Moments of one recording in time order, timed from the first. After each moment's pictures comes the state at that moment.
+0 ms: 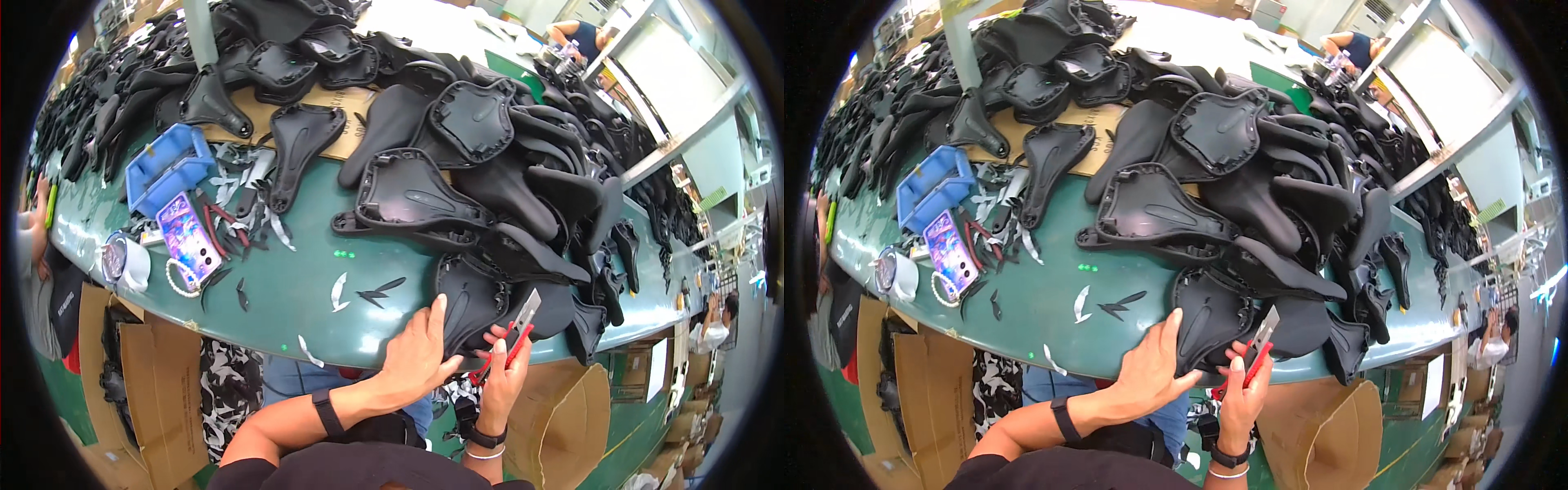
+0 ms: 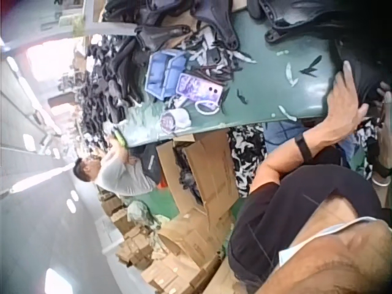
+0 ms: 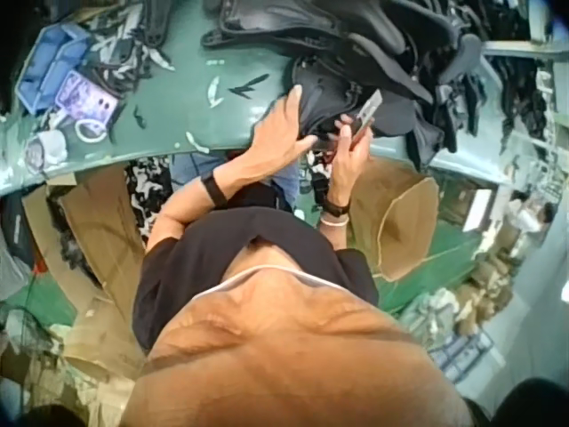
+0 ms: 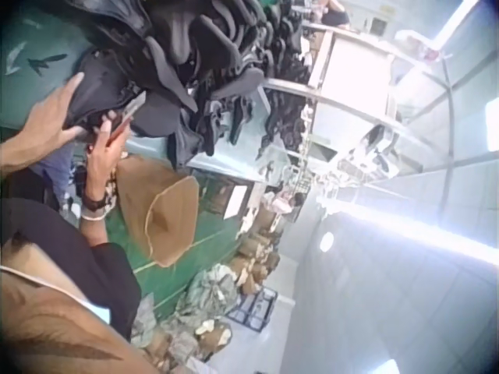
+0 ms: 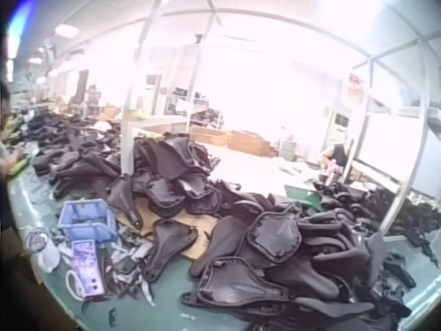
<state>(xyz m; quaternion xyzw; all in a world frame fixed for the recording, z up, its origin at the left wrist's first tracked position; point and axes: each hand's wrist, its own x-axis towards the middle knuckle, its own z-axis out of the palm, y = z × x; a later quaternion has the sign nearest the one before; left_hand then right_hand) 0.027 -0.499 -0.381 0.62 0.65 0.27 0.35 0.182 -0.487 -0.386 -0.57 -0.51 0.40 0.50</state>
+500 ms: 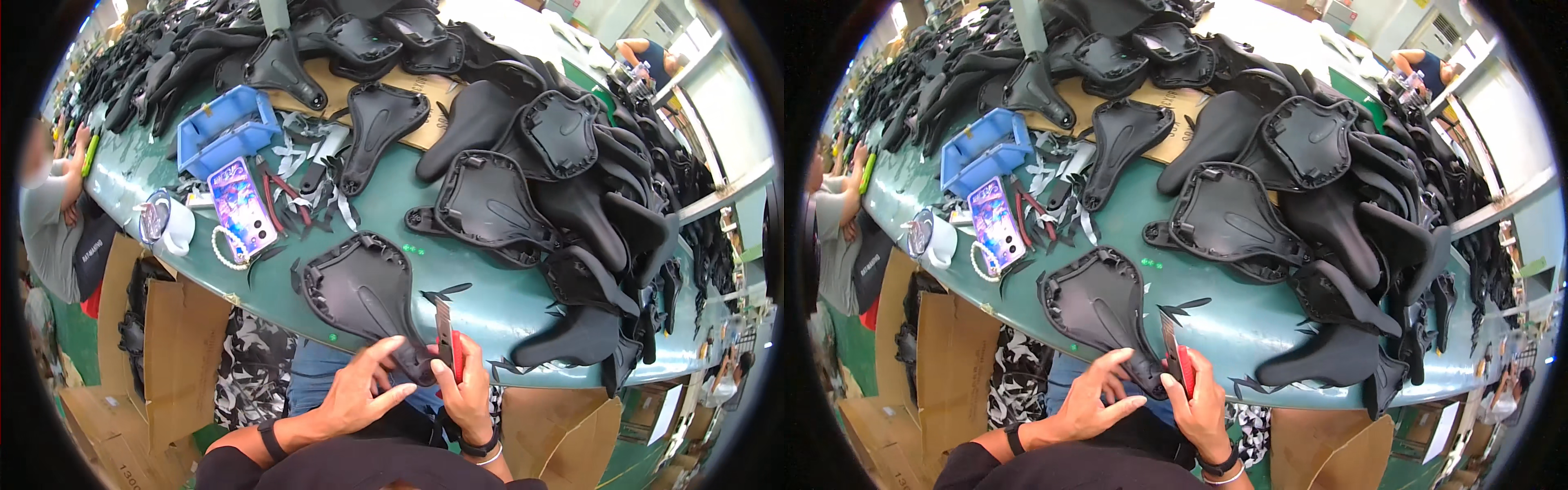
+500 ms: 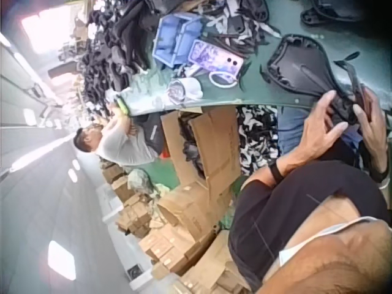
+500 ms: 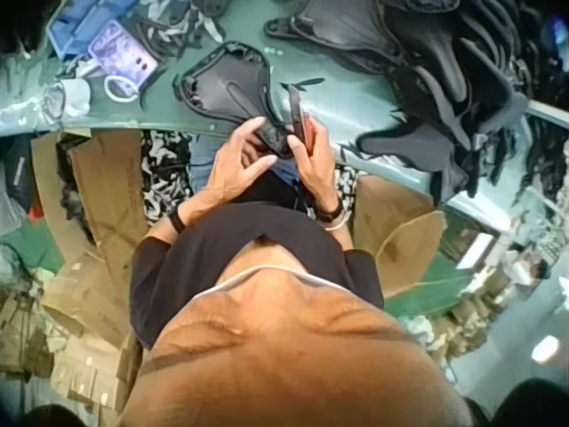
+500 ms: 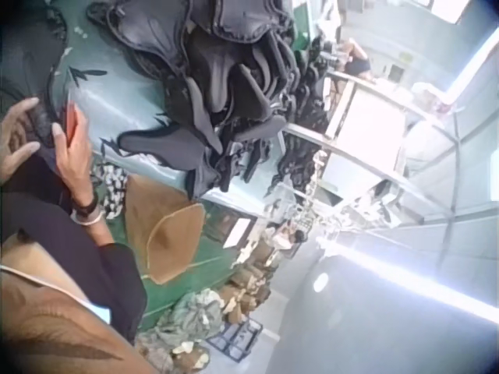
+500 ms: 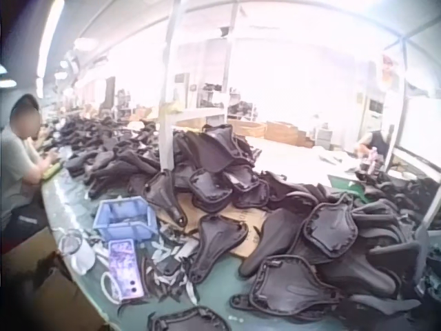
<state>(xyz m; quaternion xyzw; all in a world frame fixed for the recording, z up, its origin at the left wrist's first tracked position) -0.056 -0.603 -0.390 0.41 0.65 0.47 0.43 0.101 -0.507 -0.389 -0.43 -0.70 0.51 0.26</state>
